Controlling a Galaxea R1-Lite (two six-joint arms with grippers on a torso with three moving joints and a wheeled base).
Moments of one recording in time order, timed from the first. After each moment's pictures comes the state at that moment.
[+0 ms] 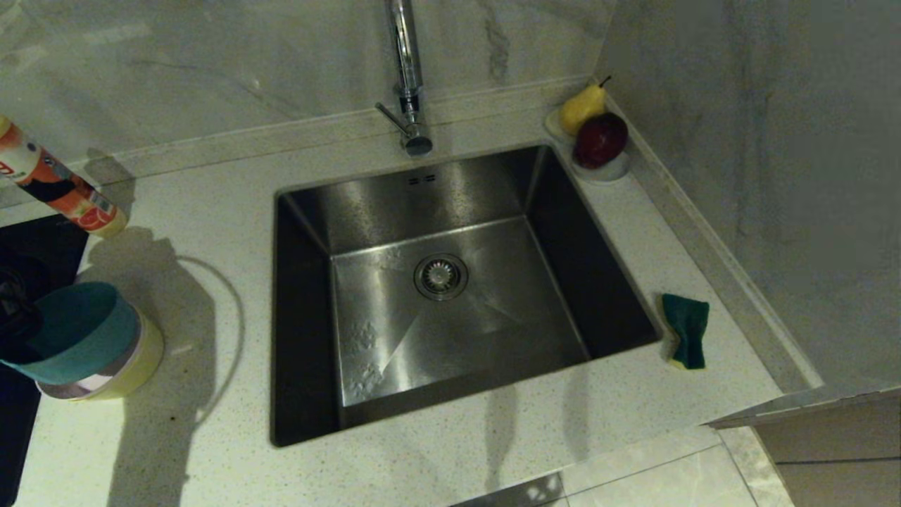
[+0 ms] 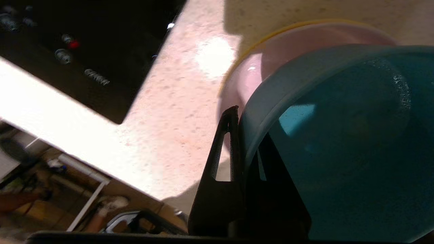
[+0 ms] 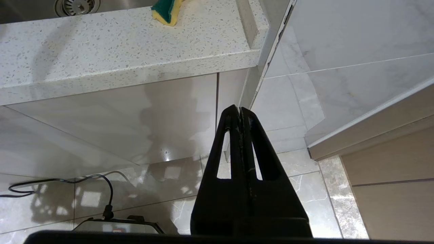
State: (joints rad) left arm 0.56 1.67 -1.49 0.86 -0.11 -0.34; right arm 0.00 0.00 0.00 0.00 0.00 0.00
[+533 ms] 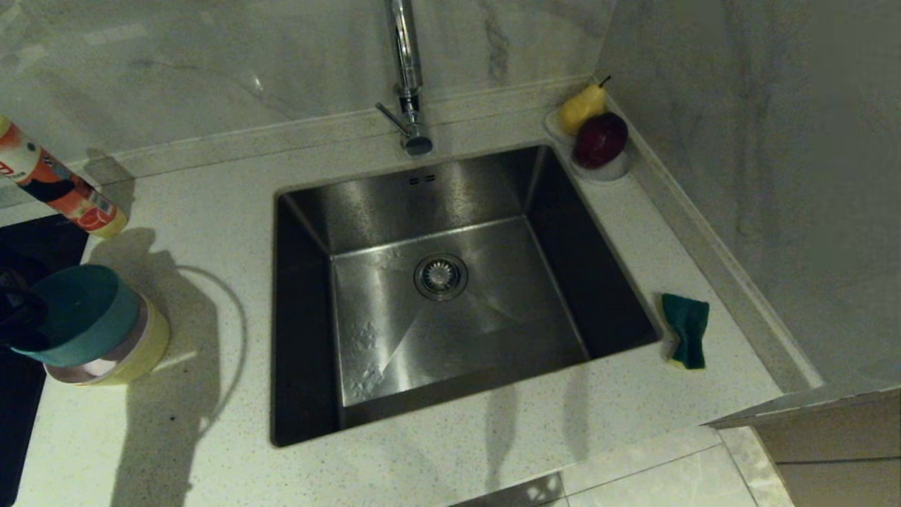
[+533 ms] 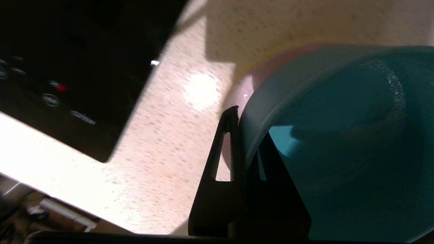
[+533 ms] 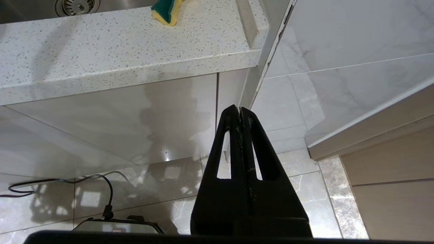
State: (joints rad) left arm 0.56 1.62 -1.36 0.63 -0.13 -0.33; right arm 0.00 0.00 0.00 0.00 0.00 0.00
